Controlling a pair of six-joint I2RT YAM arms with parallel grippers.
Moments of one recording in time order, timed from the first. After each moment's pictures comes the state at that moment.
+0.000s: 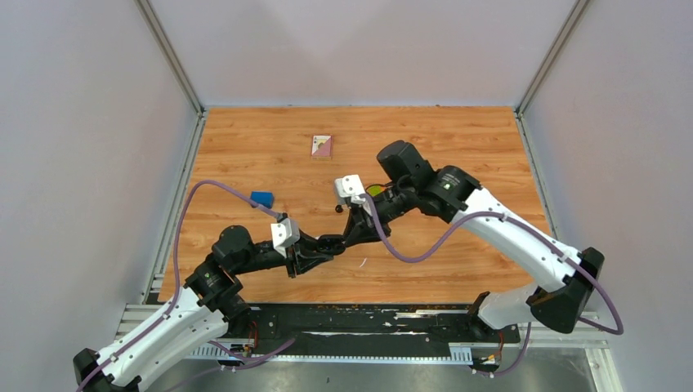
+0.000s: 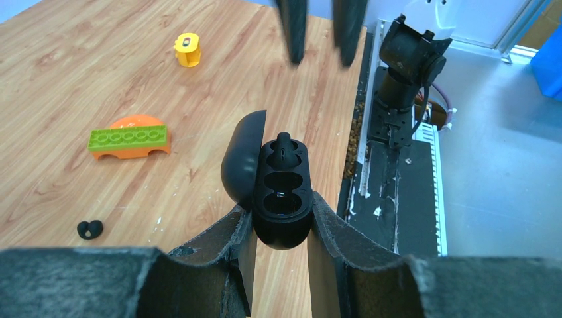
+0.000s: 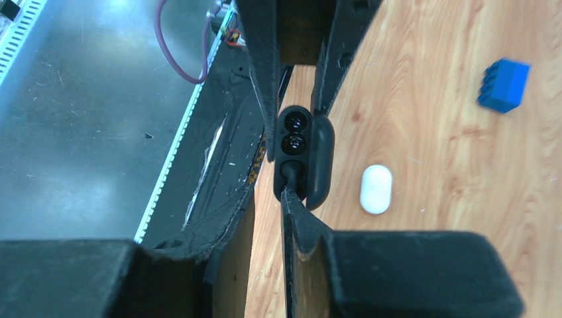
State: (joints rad) left arm -0.74 0.48 0.40 0.02 0.58 -0.07; right arm 0.87 1.39 1.43 -0.83 -0.87 -0.58
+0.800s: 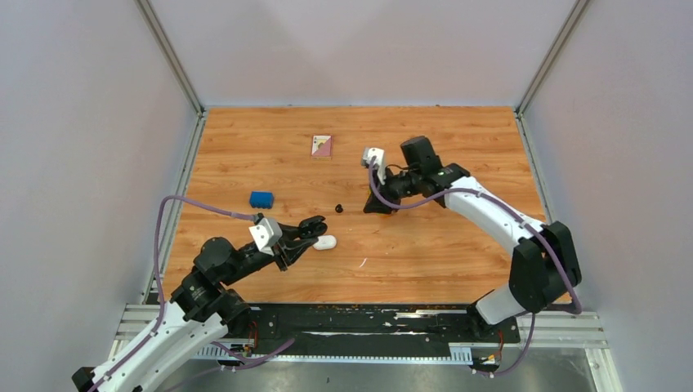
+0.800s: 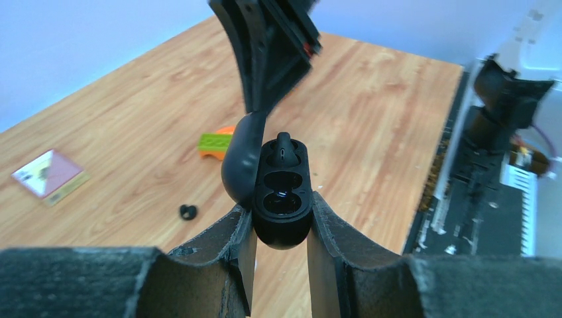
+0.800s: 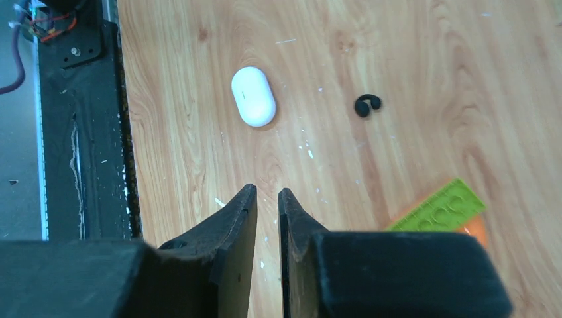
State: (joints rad) left arm -0.74 0.31 0.40 -0.05 0.34 -0.02; right arm 0.50 1.48 1.15 -0.48 -0.82 -0.42
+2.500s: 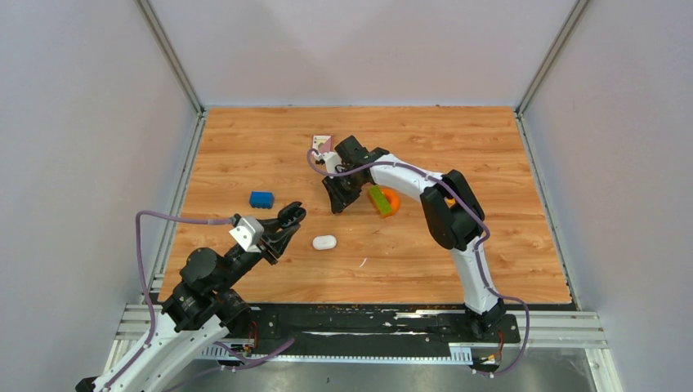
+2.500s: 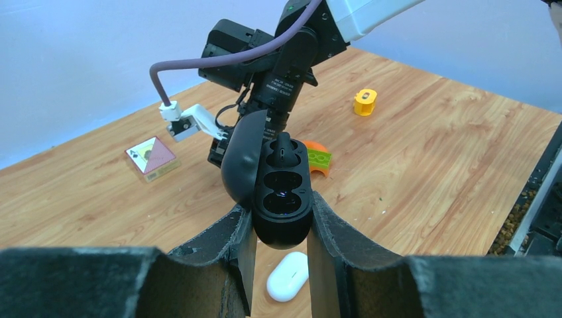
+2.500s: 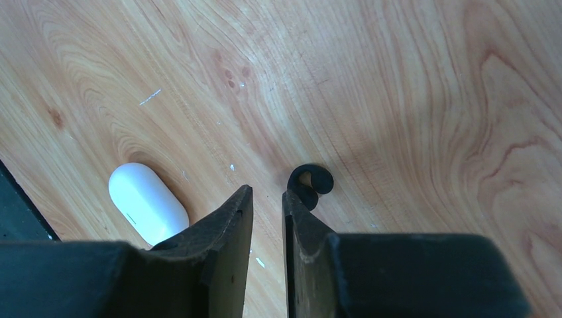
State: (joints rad) left arm -0.74 0.16 0.40 -0.12 0.04 0.01; right arm 0.69 2.20 1.73 -0.61 -0.44 -0.07
